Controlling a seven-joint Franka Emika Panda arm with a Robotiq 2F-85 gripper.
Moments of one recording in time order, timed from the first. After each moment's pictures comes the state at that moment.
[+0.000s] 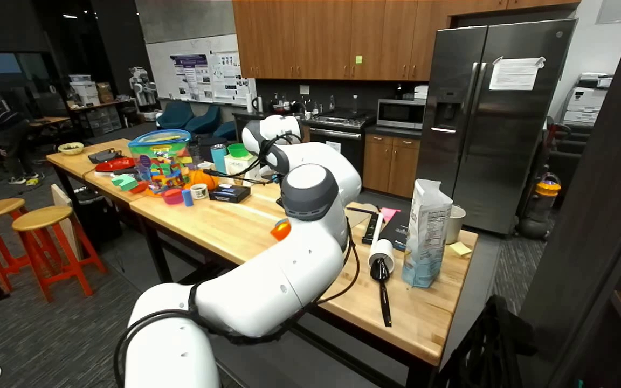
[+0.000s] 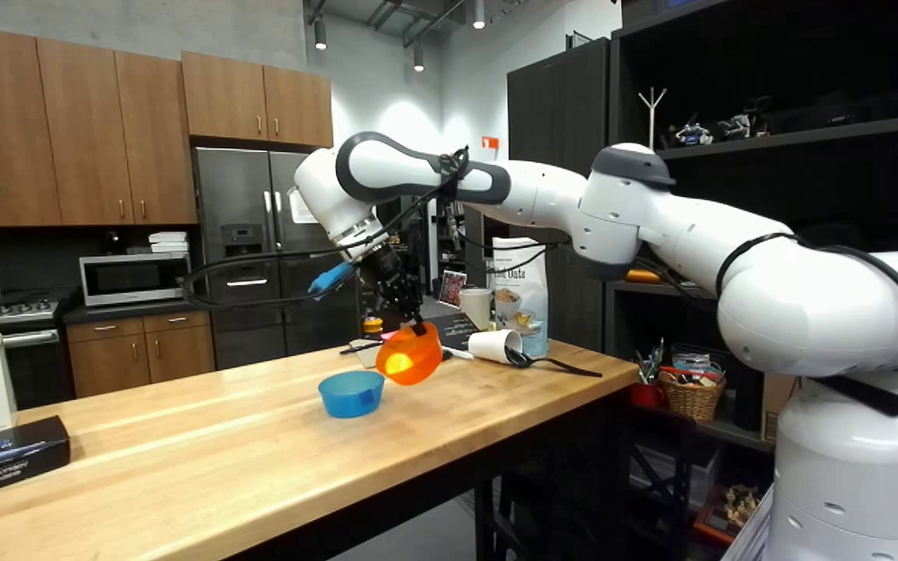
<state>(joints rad) -0.56 1.26 1.70 -1.44 -1.33 0.90 -2.59</state>
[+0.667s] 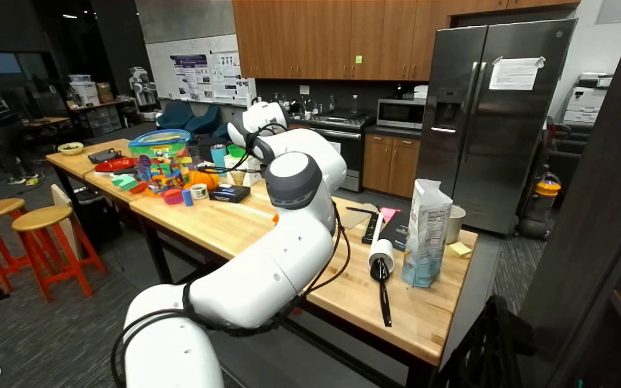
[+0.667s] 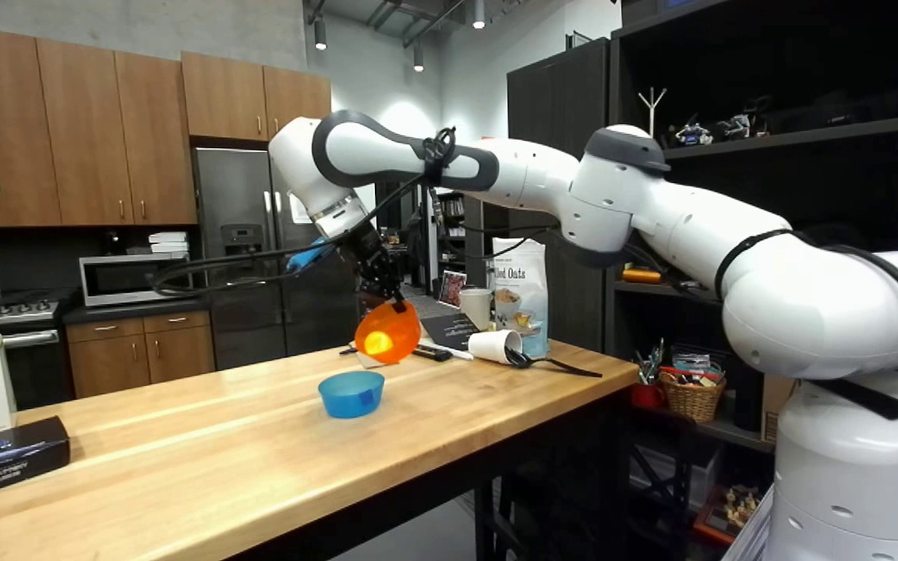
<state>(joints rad) -0.47 1.19 1.70 -1.39 -1.46 0.90 -2.60</state>
